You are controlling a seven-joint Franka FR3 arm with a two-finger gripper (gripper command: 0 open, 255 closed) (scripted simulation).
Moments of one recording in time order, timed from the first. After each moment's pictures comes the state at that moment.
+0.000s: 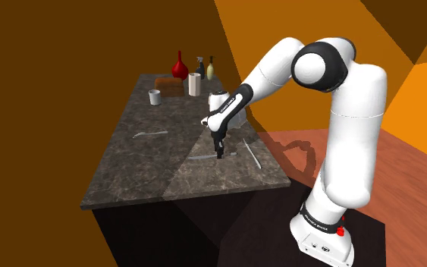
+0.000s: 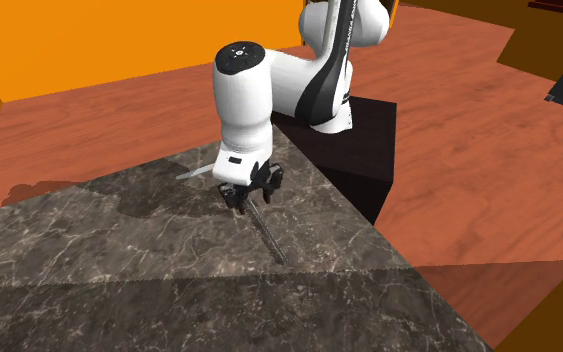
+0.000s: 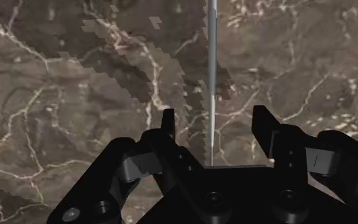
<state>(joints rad) 0.13 0.26 -0.26 -2.30 0.04 2.52 -1.01</state>
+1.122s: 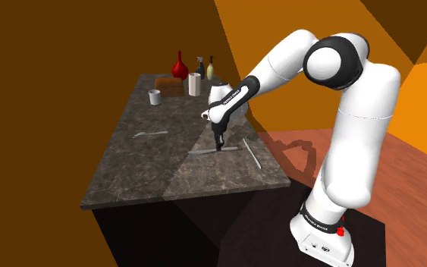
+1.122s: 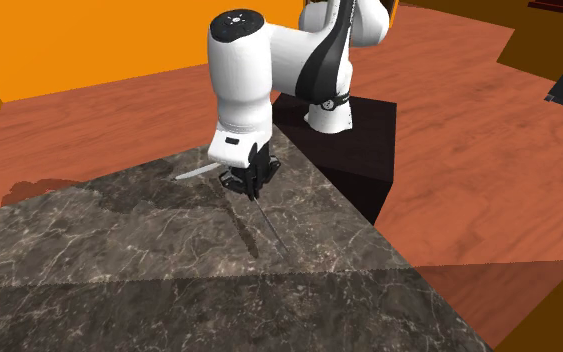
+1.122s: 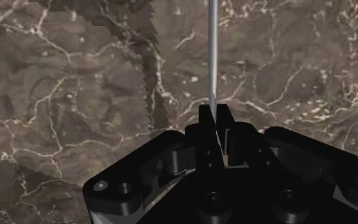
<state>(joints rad) 0.14 0.18 -0.27 -2.30 0.01 2.44 -0.99</state>
